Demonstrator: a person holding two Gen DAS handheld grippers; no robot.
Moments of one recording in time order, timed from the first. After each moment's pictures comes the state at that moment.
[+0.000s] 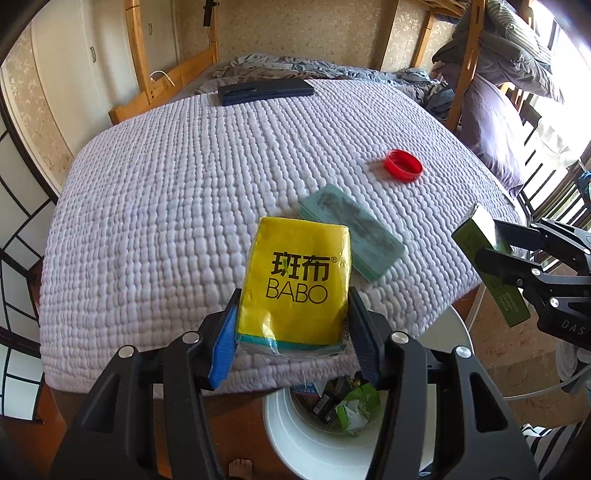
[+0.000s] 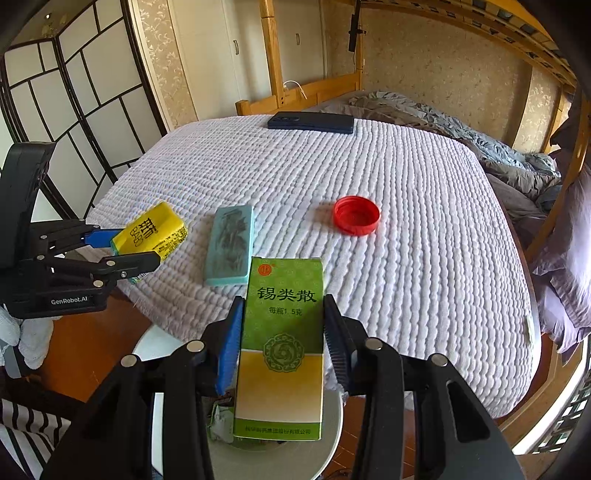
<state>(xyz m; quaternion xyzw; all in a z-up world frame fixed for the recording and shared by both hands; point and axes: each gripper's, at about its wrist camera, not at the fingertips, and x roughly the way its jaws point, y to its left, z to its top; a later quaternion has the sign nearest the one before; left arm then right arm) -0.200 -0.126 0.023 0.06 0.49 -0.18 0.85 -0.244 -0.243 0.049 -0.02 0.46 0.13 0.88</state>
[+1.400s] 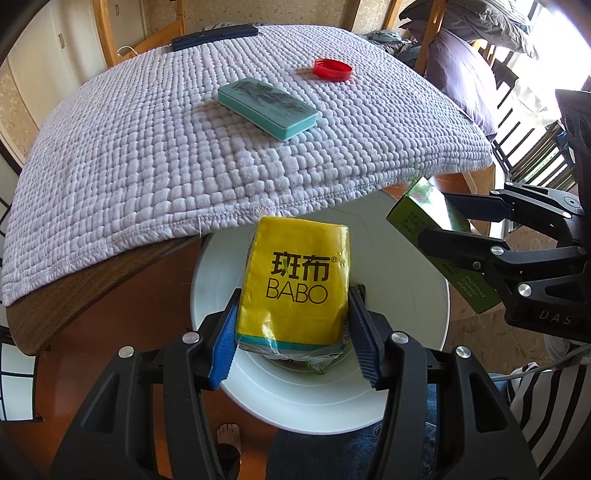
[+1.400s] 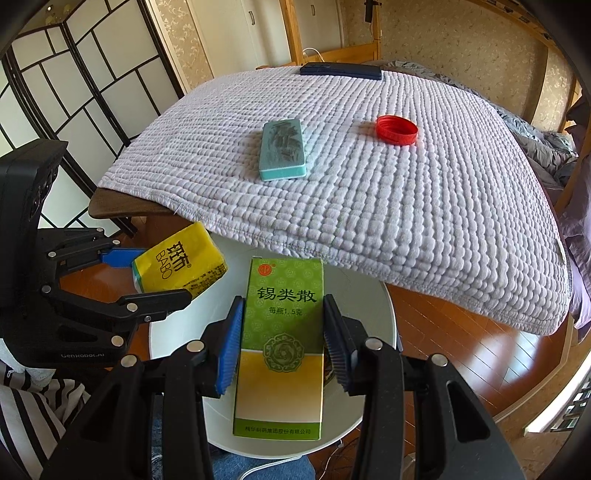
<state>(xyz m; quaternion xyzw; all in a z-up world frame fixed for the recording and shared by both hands) -0.279 -0.145 -0.014 0.08 0.54 -0.23 0.81 -0.311 -0.224 0.014 -0.01 0.51 0.17 0.84</state>
